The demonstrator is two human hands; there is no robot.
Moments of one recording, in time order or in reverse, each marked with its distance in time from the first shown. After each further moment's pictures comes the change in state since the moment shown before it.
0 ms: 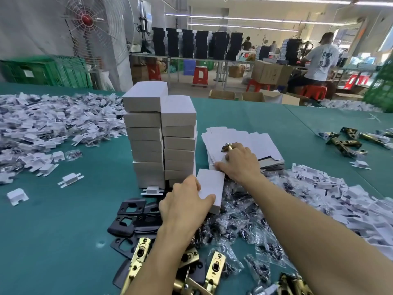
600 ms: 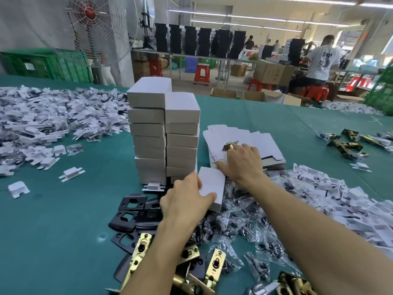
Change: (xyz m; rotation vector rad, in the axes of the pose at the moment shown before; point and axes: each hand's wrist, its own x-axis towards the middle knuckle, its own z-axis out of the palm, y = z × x) left_hand 0.001 0.000 -0.003 -0.027 -0.046 -0.014; right_hand -0.004 0.000 0.002 -0.258 0.120 -0.149
